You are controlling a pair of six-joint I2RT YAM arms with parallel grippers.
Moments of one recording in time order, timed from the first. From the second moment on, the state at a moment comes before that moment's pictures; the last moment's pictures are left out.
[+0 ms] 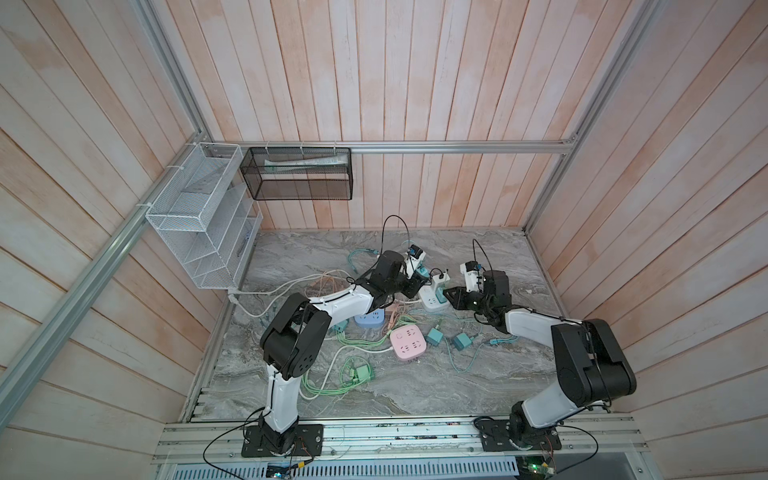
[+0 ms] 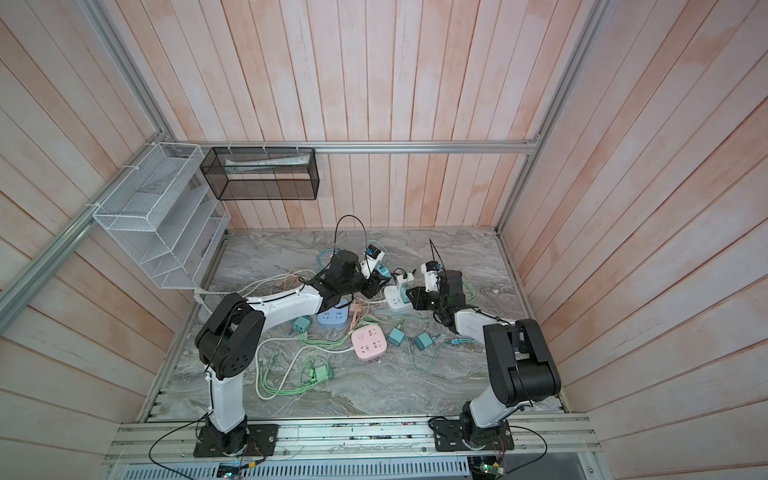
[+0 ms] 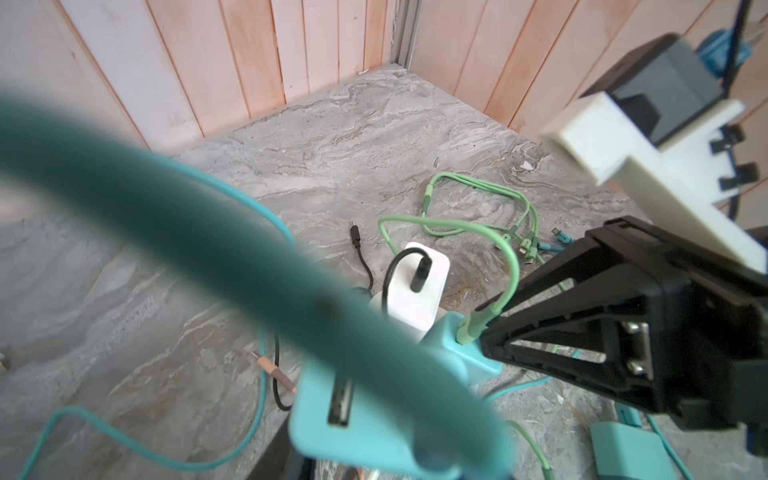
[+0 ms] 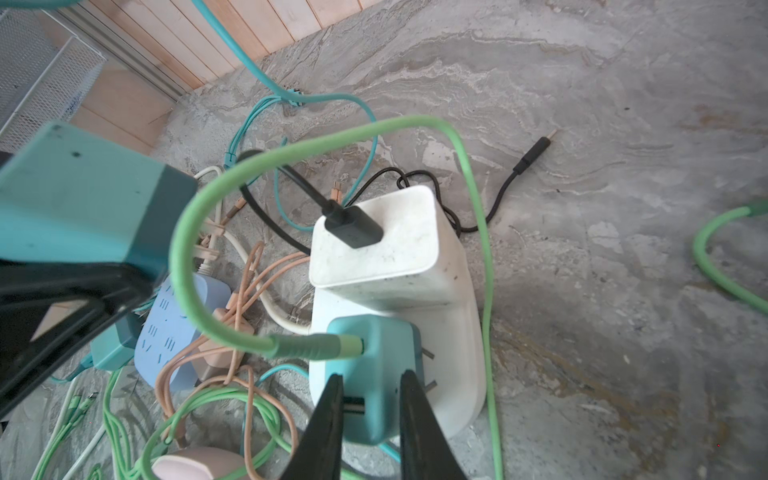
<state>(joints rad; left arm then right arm) -0.66 1.98 1.32 0.17 0.26 -0.05 0.20 1.59 0.69 0.25 -0.46 0.31</state>
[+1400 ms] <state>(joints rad) -0.53 2.11 1.34 0.09 0.38 -0.29 0.20 1.54 0.69 0.13 -0.43 0.31</state>
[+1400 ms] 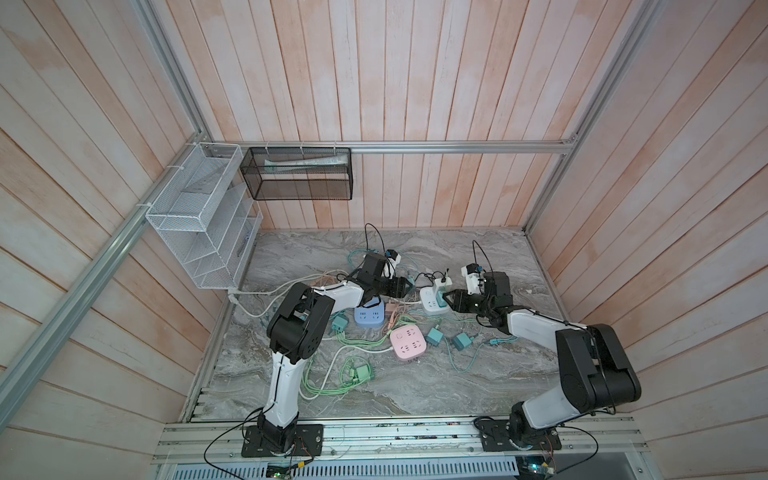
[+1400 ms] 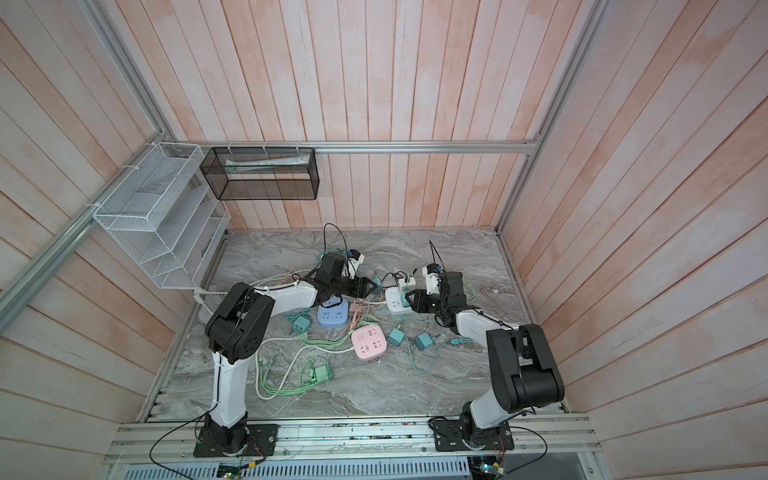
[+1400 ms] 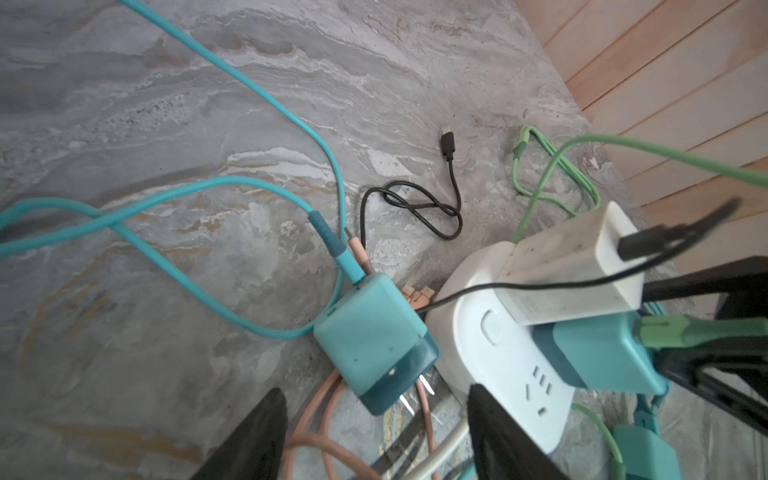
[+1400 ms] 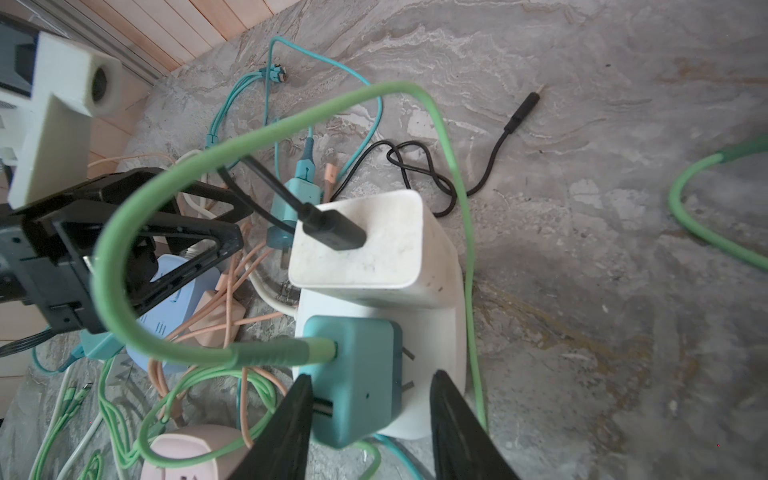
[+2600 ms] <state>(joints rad) -0.69 2.08 1.44 -0.09 0.22 -0.08 0.31 1.52 0.69 -0.03 -0.27 0.26</state>
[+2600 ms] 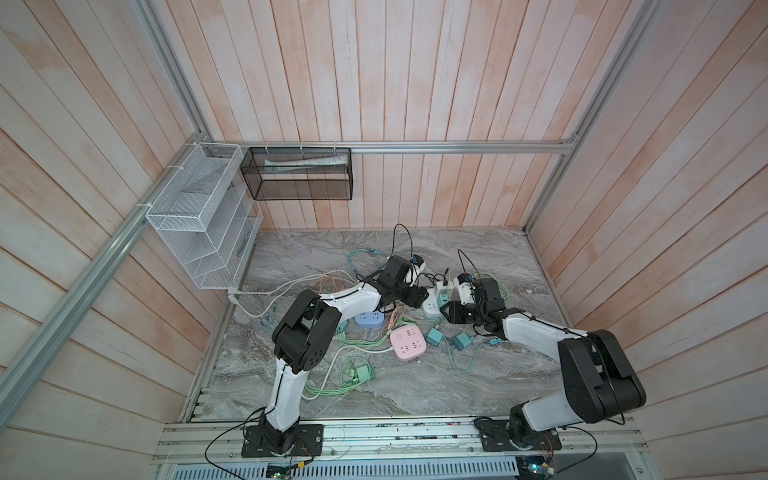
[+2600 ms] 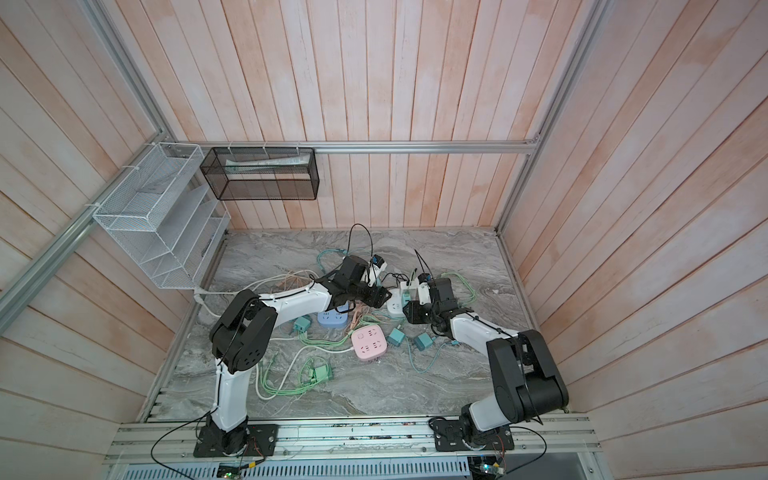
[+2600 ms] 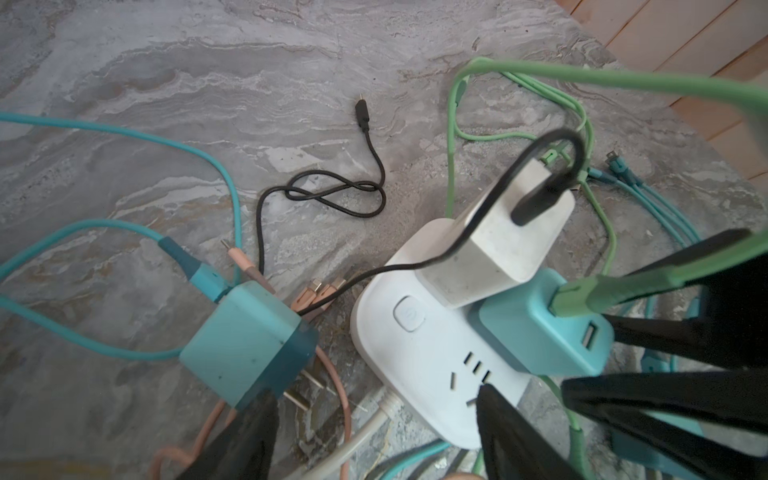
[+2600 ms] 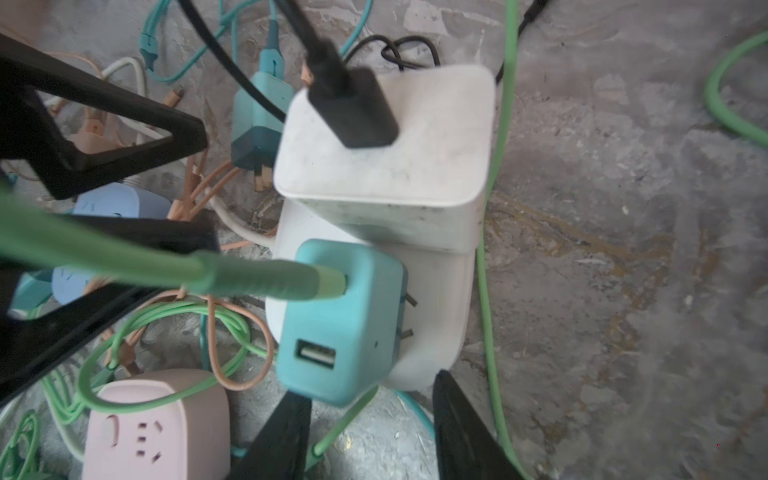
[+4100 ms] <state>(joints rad) -0.72 2.24 1.63 -0.24 0.25 -0.20 0.36 1.59 0.76 0.05 -0.12 0.20</state>
